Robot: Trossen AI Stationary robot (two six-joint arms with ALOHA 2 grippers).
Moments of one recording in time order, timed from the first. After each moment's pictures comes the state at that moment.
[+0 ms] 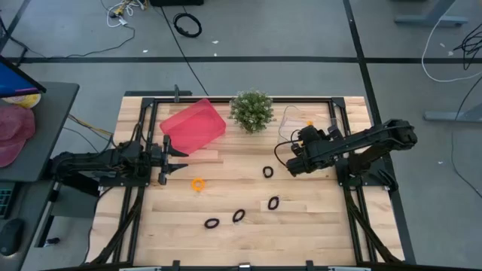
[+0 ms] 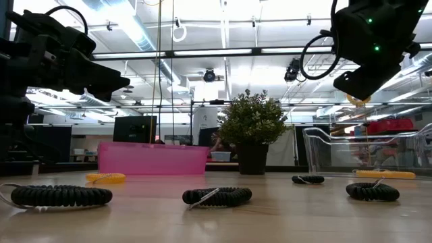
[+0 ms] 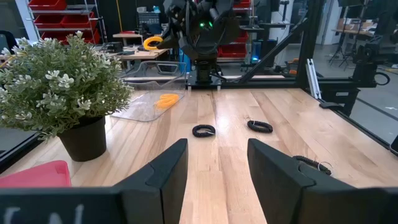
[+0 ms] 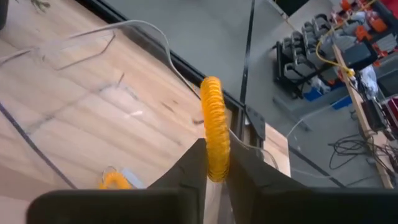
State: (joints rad) left arm 0.02 0.04 0.04 -0.04 0.00 0.01; right arm 0.15 1.49 1.01 -1.56 0.95 1.40
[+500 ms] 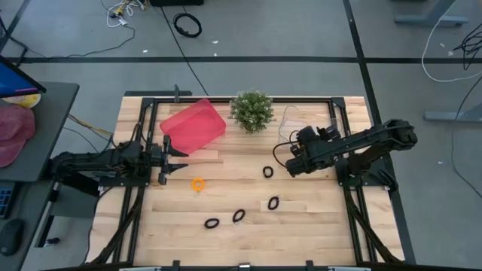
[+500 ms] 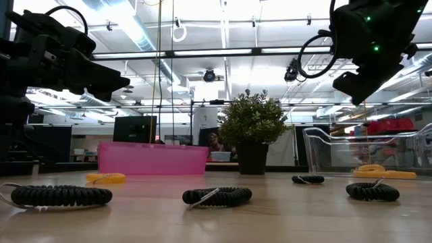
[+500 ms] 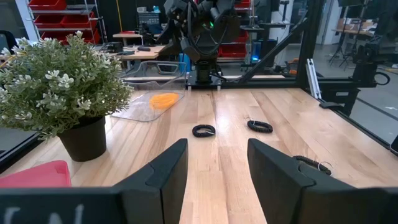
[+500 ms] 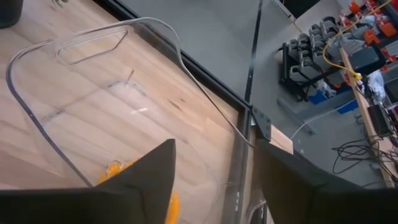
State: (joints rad) left arm 0.02 0.04 0.04 -0.04 0.00 0.01; right arm 0.15 1.49 1.01 -1.52 0.95 1.35
